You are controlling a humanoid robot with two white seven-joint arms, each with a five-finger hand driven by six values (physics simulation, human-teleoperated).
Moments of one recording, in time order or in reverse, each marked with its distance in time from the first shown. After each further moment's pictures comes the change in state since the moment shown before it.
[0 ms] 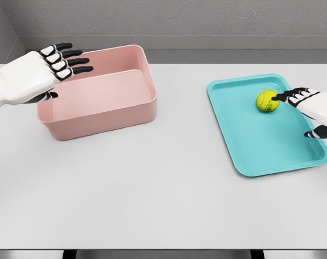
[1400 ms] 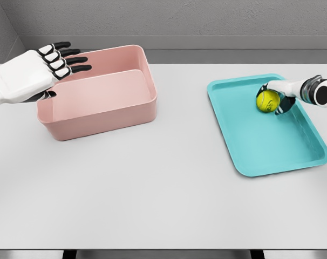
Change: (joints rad) left arm -0.003 0.002 0.004 0.008 -0.002 0.000 -0.002; right arm -0.704 0.433 0.544 0.585 -0.009 0.439 0.419
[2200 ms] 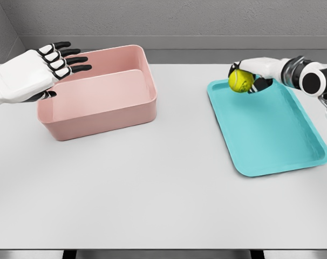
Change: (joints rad) left arm 0.000 0.000 0.001 -0.003 0.000 0.000 0.000; right arm -0.048 -0.003 -0.014 -0.293 0.000 0.012 0.001
